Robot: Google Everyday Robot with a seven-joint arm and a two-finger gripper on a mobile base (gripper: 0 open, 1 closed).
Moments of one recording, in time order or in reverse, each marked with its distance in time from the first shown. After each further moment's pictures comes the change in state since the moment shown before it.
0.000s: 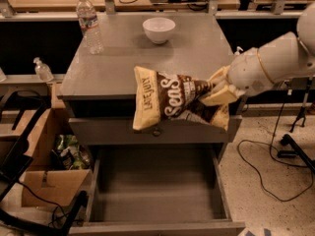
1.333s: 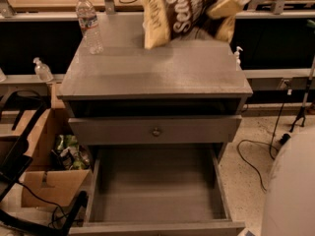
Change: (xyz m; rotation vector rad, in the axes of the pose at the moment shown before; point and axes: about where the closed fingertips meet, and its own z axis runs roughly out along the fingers) arm -0.091 -0.174 -0.085 0.248 0.060 -0.168
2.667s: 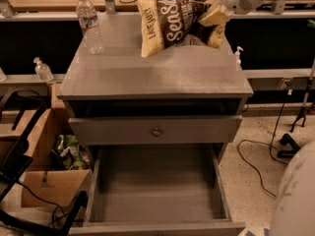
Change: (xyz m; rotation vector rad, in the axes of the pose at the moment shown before) arm 0.008 -0.003 0.035 0.059 0.064 -0.032
